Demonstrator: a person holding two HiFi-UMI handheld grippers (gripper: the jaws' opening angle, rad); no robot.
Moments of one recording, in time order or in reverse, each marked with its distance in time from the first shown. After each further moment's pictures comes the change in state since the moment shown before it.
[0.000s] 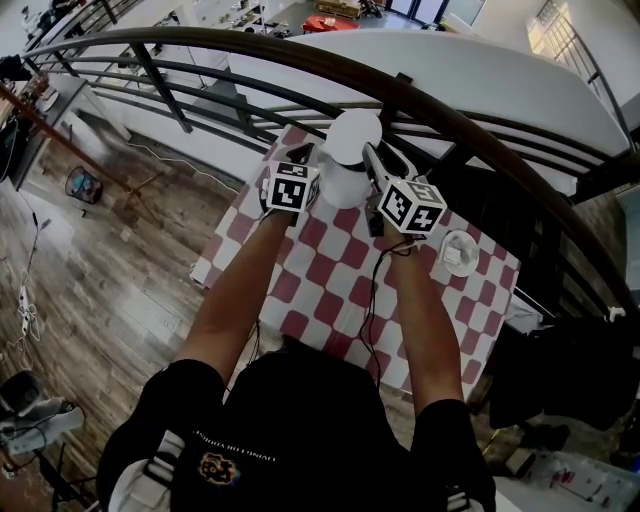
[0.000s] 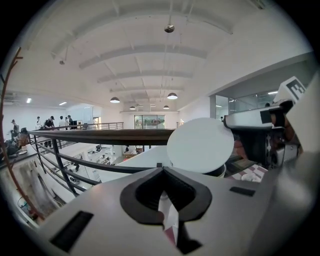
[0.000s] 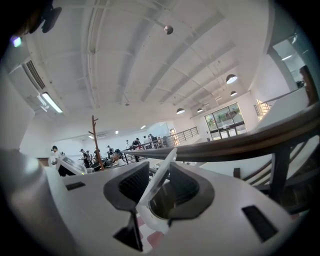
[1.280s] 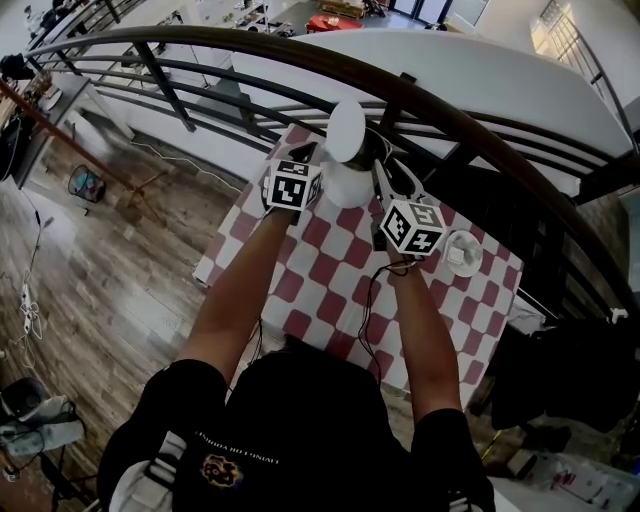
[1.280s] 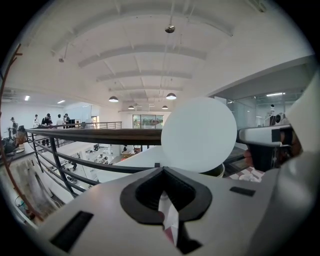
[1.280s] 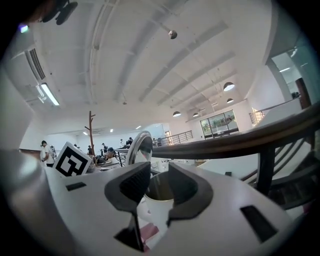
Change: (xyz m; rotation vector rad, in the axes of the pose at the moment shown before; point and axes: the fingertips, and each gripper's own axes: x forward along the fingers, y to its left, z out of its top) left arm 0.000 0.000 0.000 -0.007 -0.004 -0.025; right arm -0.029 -0.007 -0.022 -0.059 -0.025 -0.077
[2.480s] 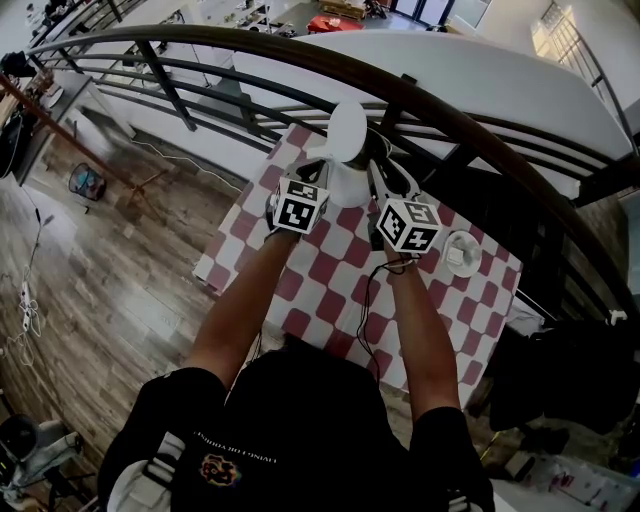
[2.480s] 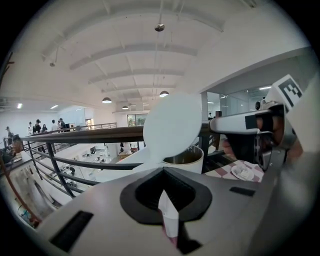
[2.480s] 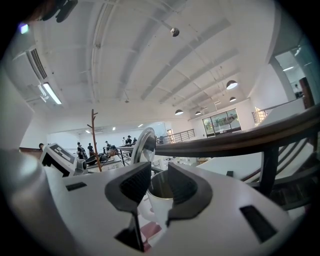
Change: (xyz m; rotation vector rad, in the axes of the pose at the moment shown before) left arm -0.022 -0.036 -0.019 0.087 0.028 -0.029; right arm 0.004 0.009 -0.004 -0.008 0.023 0.025
